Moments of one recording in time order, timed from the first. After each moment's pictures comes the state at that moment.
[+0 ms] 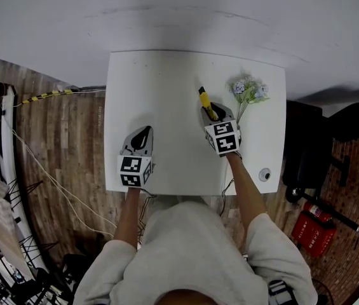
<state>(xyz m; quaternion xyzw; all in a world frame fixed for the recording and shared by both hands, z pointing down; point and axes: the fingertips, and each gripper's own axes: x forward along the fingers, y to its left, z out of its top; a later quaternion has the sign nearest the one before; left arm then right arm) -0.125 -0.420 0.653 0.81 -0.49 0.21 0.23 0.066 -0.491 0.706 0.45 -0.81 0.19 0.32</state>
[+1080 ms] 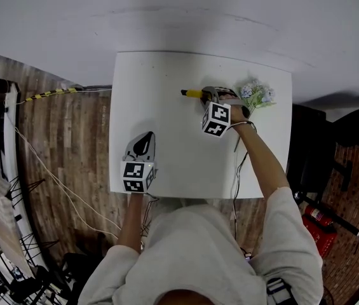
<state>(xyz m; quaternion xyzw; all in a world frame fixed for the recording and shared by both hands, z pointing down) -0.144 -0.411 0.660 0.80 -0.50 0.21 0.24 0.023 -0.542 0.742 0.18 -0.78 -0.14 0.58</state>
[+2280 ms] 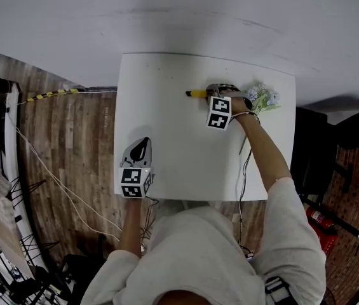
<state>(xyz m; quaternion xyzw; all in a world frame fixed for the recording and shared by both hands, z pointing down) -0.182 -0.400 0.667 0.79 -0.52 0.22 0.24 0.021 -0.558 0.771 0.12 -0.75 -0.14 0.63</state>
